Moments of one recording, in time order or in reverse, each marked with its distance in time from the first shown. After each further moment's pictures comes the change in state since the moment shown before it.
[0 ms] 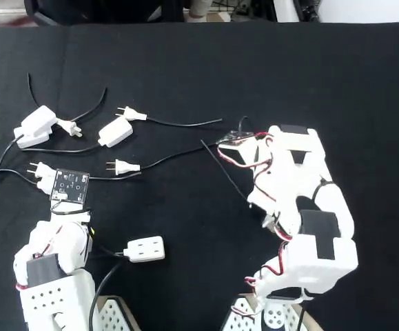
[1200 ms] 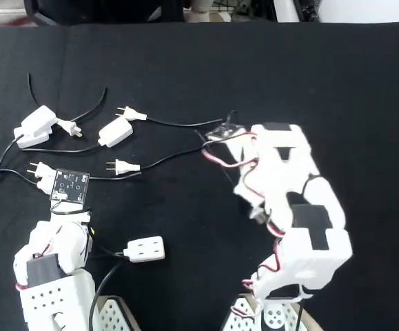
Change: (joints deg) left arm 0.0 0.0 0.0 0.0 0.0; right arm -3.2 4.2 -2.3 -5.6 -7.6
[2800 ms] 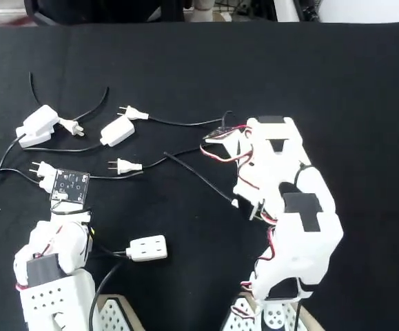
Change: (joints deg) left arm 0.0 0.0 0.0 0.0 0.0; right arm -4.0 6.9 -7.6 7.6 -1.1
